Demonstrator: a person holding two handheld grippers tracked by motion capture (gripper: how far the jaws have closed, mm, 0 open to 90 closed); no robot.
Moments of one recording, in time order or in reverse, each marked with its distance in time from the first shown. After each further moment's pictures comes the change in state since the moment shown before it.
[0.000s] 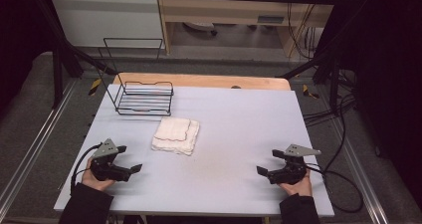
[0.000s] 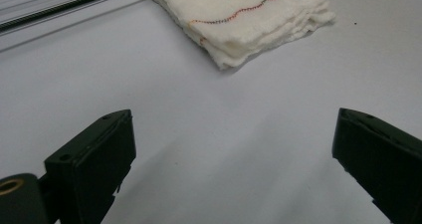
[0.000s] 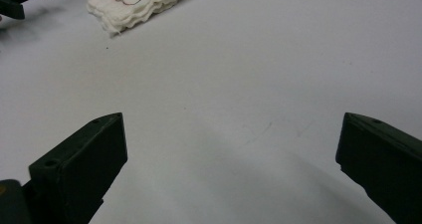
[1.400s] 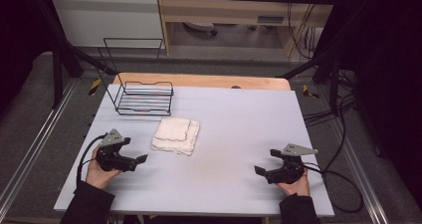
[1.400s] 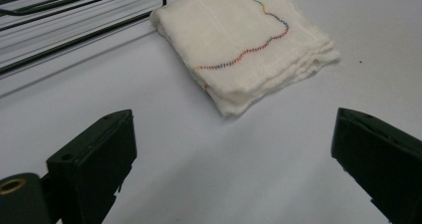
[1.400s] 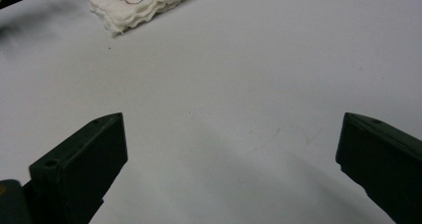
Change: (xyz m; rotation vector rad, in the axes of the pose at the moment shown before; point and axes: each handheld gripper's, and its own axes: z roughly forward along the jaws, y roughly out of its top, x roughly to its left) left arm -0.002 0.036 0.008 0.011 0.030 -0.022; right arm 0.004 0.003 0.005 0.006 0.002 -0.013
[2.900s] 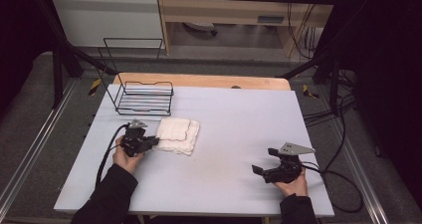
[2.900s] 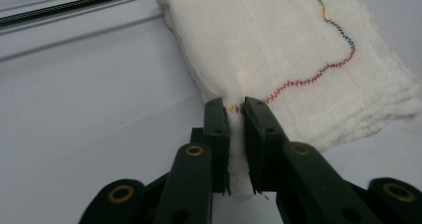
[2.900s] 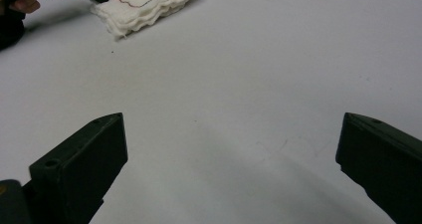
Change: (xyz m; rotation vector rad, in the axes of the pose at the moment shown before) left arm -0.001 0.027 0.069 0.128 0.088 -0.188; right arm 0.007 0.006 0.004 -0.001 -0.005 -0.015
